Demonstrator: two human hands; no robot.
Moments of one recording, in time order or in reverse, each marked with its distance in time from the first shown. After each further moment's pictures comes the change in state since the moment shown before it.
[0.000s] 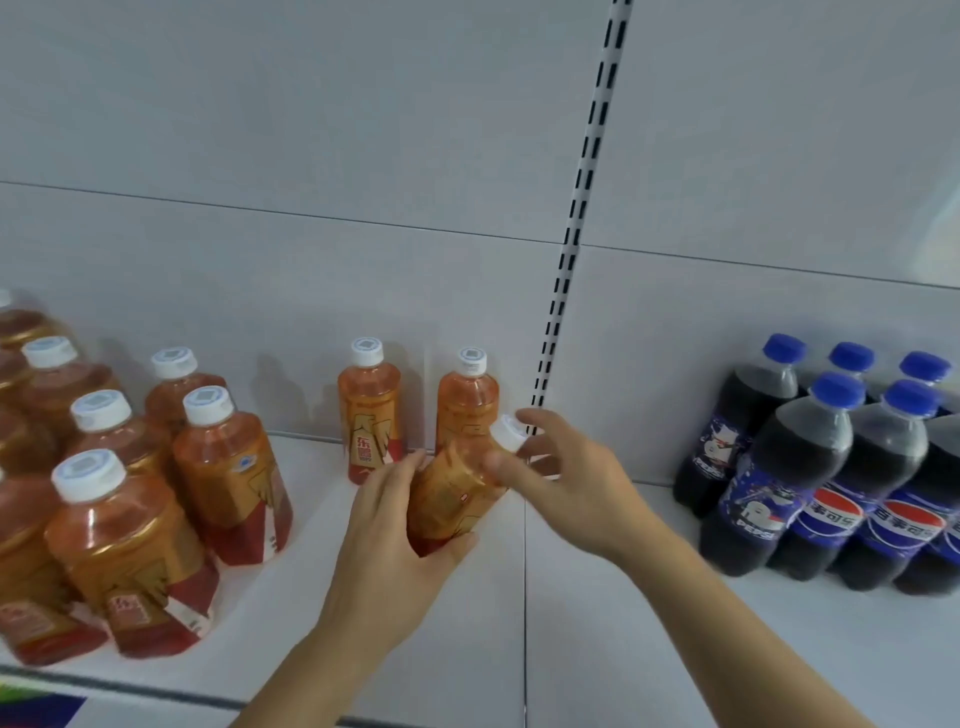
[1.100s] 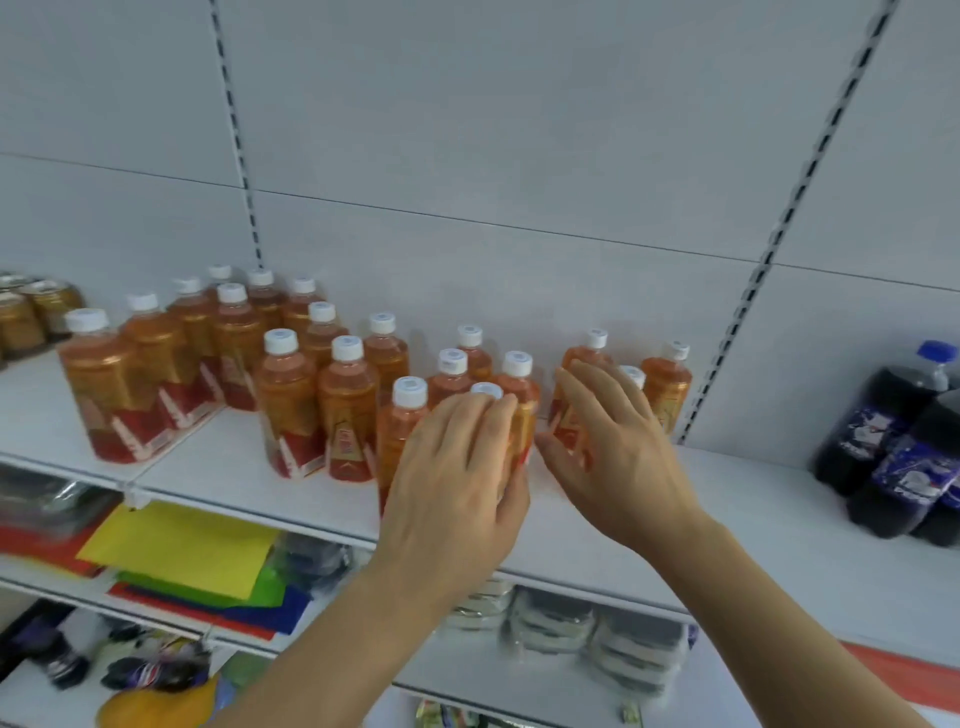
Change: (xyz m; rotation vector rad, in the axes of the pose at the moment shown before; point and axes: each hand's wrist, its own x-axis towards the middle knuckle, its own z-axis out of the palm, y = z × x) left_hand -0.079 -0.027 -0.224 0.454 0.310 0.565; right_hand -0.058 -0.169 0.149 -0.543 0.370 -0.530
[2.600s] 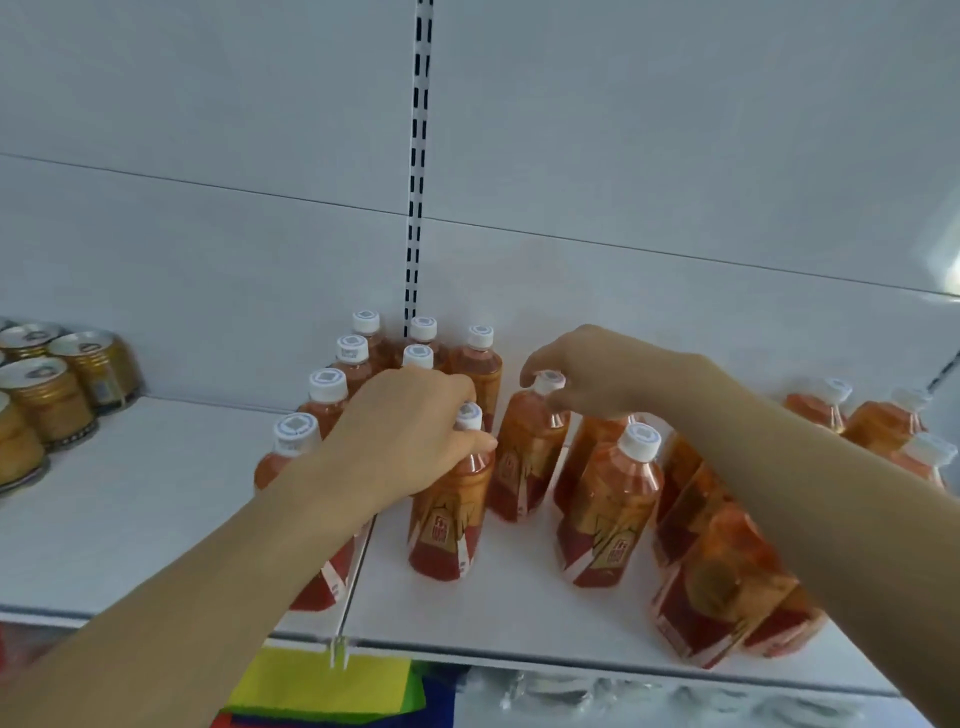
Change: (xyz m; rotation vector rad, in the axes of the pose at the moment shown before) left_hand 0.087 -0.370 -0.094 -0.035 -0.569 -0.092; right_hand 0.284 -0.172 0.157 -0.230 -0.815 0.079
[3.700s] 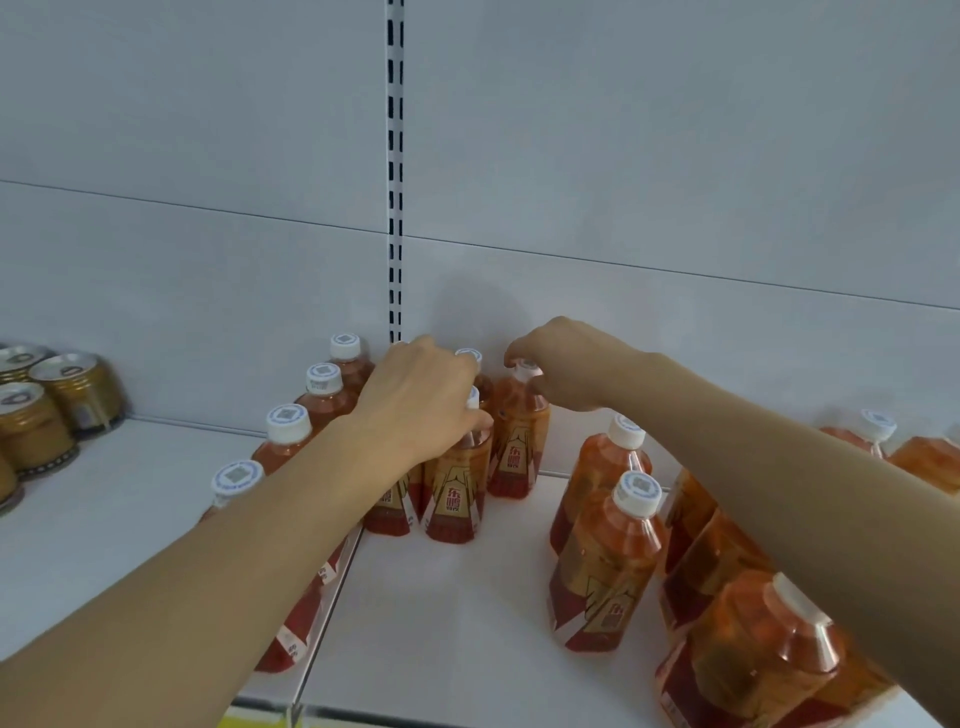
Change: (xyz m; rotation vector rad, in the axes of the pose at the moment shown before) left_hand 0.083 0.005 0.014 0.328 0.038 0.013; right_hand 0.071 0.034 0.008 -0.079 0.142 -0.045
